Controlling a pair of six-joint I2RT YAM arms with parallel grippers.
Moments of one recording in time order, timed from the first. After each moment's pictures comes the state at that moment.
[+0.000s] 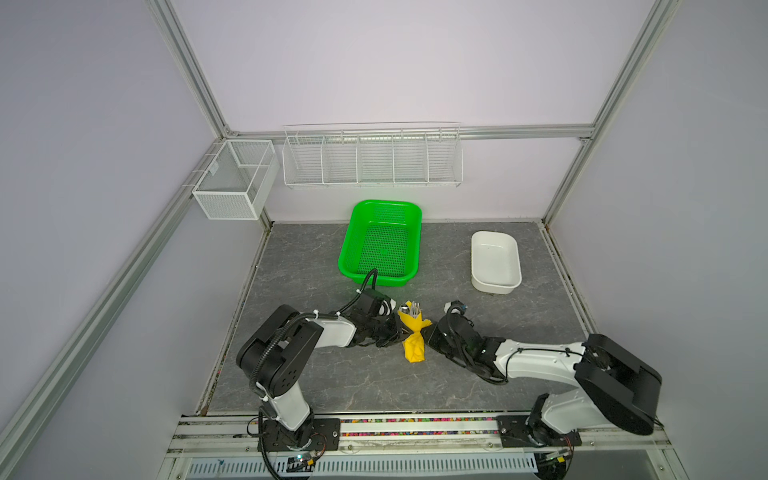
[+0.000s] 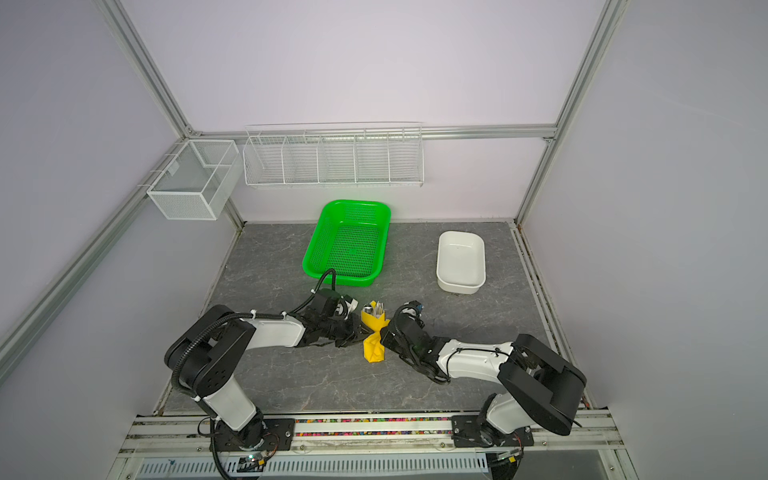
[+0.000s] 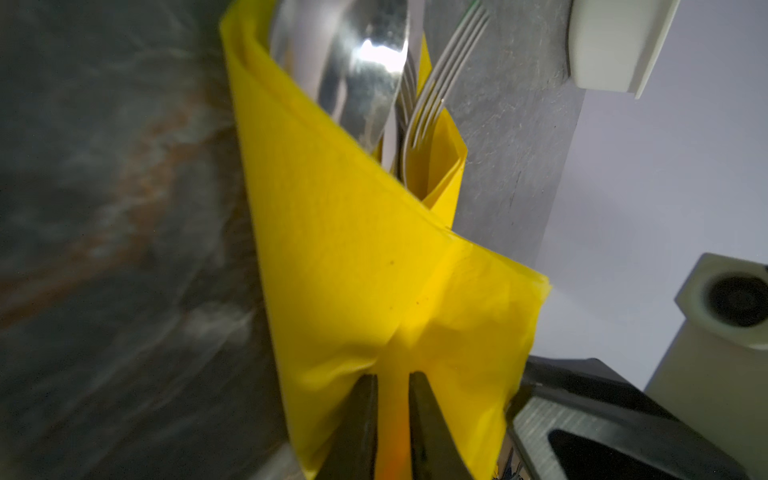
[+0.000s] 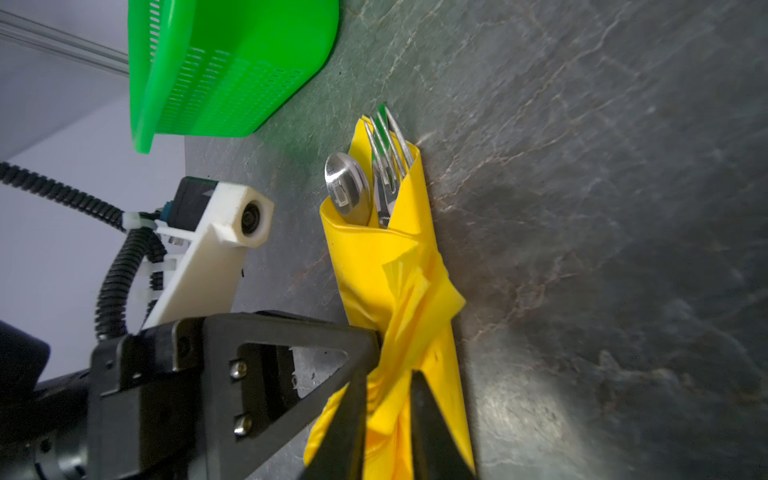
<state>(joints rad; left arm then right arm) -0.65 1.71 0.67 0.21 0.65 -0.97 0.92 1.44 0.54 0.22 0.12 1.26</state>
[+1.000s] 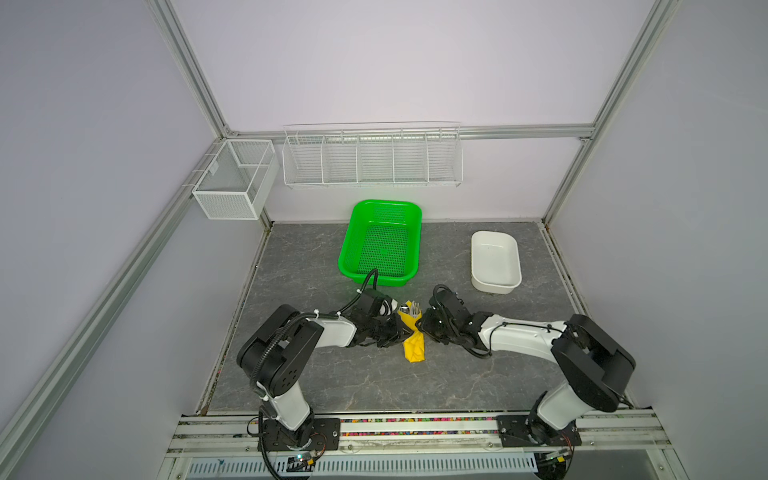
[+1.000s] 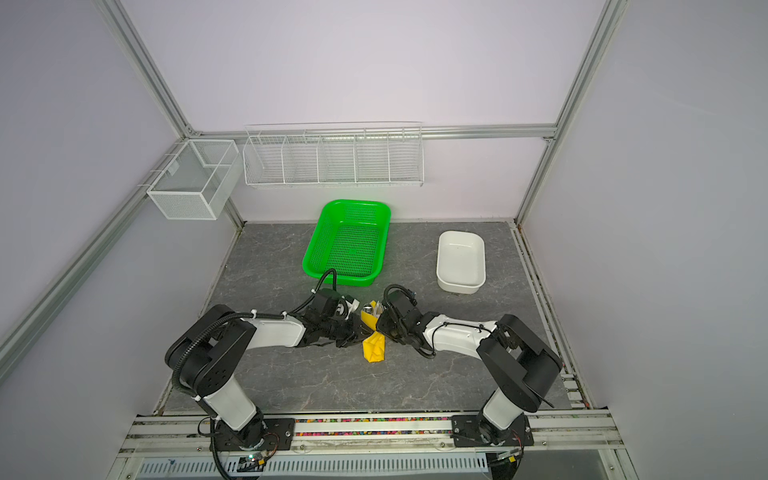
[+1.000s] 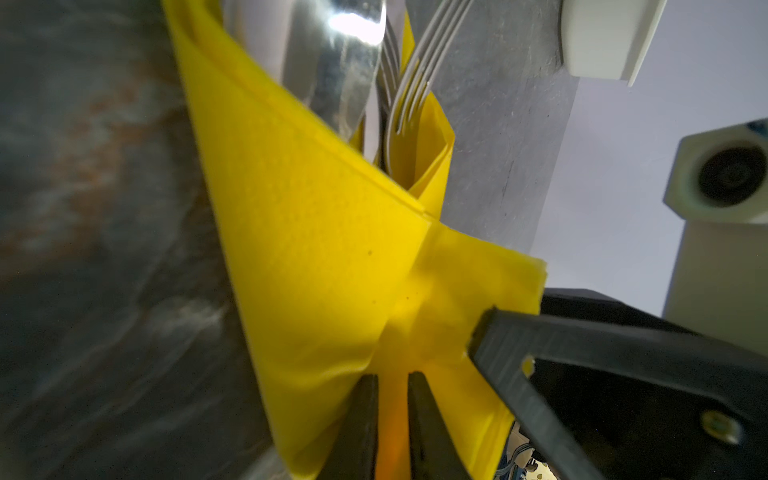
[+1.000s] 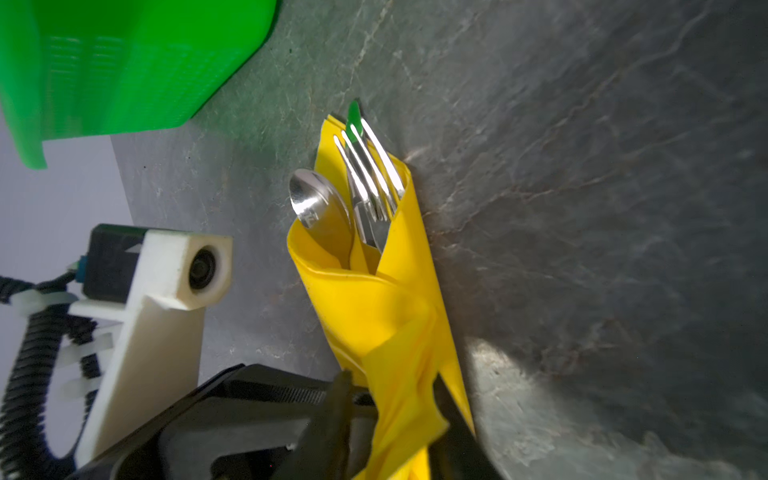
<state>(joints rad) -0.65 1.72 0.67 0.21 0.68 -0.97 0.81 1.61 0.78 -0.05 -0.06 1.23</state>
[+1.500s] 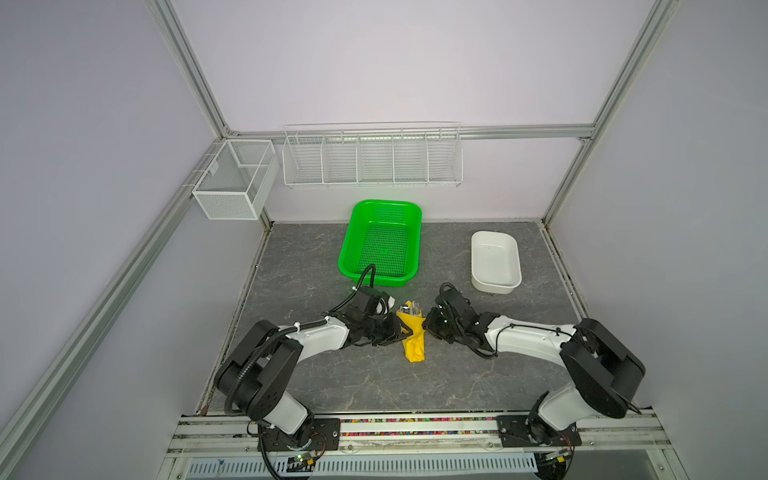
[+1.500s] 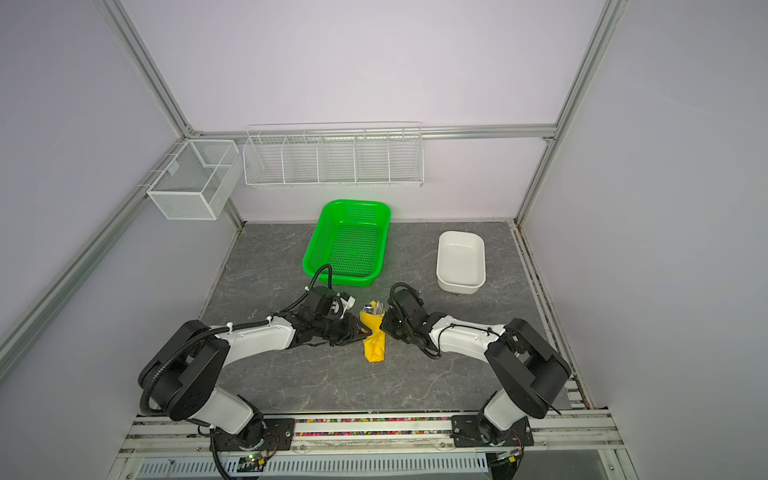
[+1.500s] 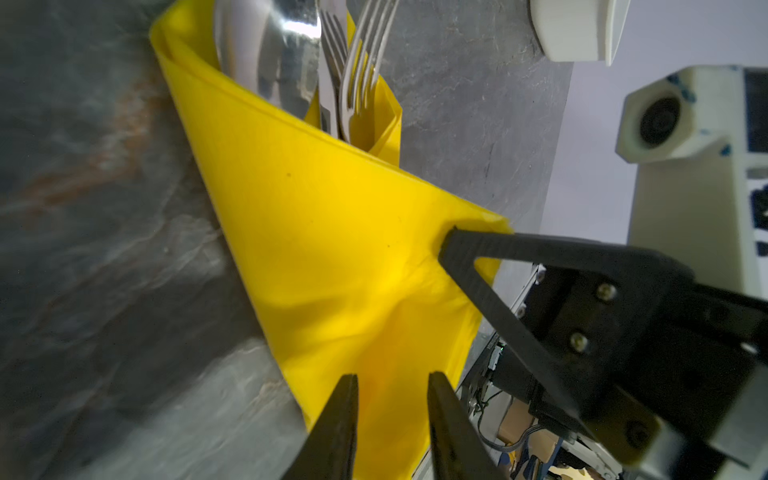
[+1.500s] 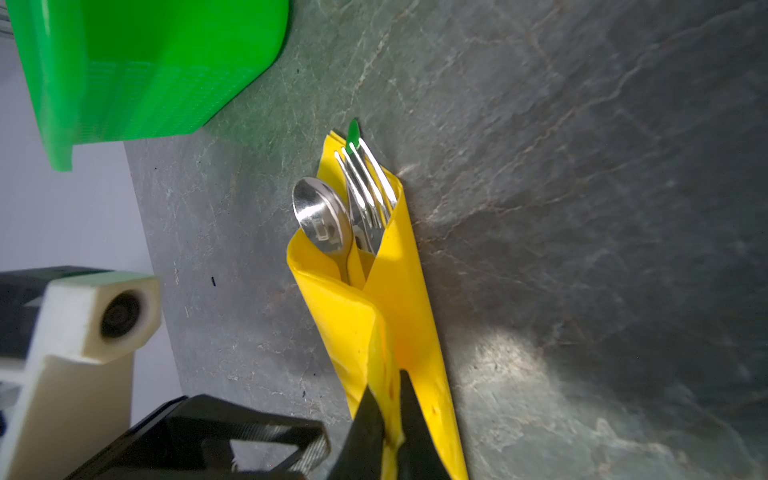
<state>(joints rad) -0.65 1.53 0.68 -0.01 0.62 -0.86 0.78 1.56 0.75 -0.04 -0.08 1.18</state>
